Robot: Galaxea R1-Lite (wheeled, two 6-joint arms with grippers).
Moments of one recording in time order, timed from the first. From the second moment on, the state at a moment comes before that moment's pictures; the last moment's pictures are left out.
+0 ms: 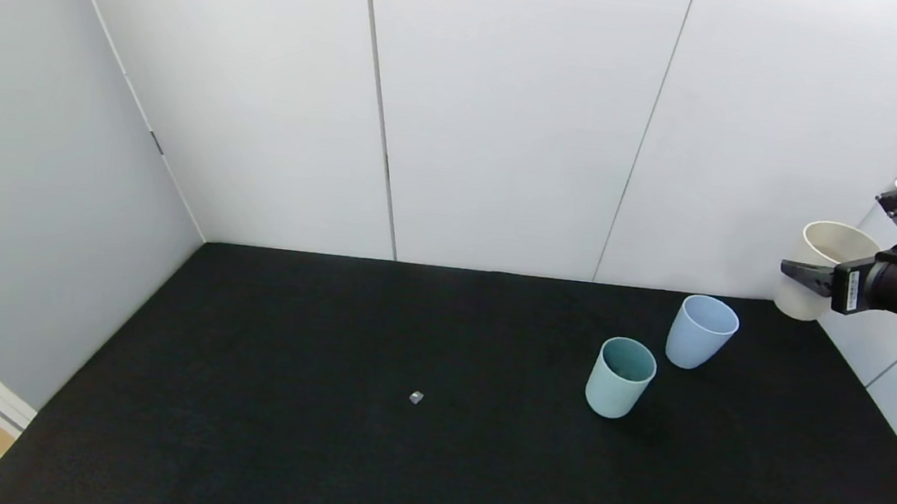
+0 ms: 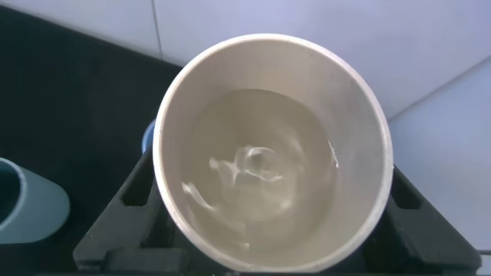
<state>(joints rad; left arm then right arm) 0.00 0.00 0.00 -0.01 0.00 0.00 -0.21 1.80 -1.12 -0.41 0.31 -0.30</state>
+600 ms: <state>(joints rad) 0.00 0.00 0.00 -0.01 0.00 0.00 -0.24 1.92 -1.13 -0.41 0.31 -0.46</state>
